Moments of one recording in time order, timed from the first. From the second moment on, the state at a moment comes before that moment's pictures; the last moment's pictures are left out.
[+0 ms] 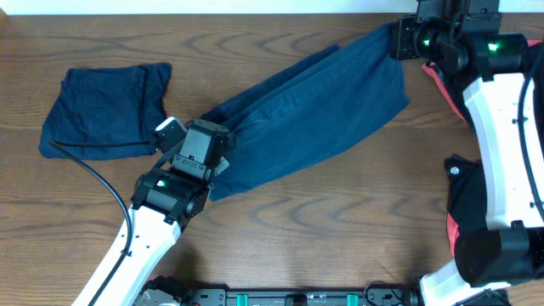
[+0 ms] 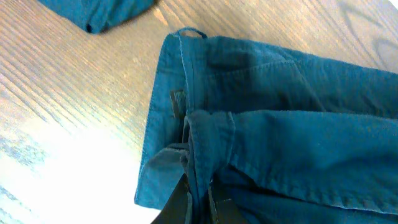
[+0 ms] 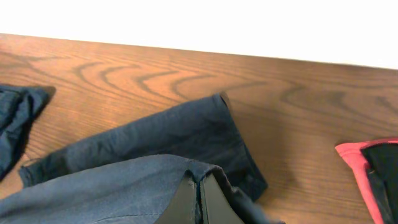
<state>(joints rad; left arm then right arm) -0.42 1.15 0.93 -0.81 -0.34 -1.04 0.07 1.76 1.85 -0.84 -0.25 0.05</state>
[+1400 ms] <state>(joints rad) -0.30 1.33 0.93 -0.38 -0.66 -0.87 0.15 2.15 1.84 -0.48 -0.24 0.09</state>
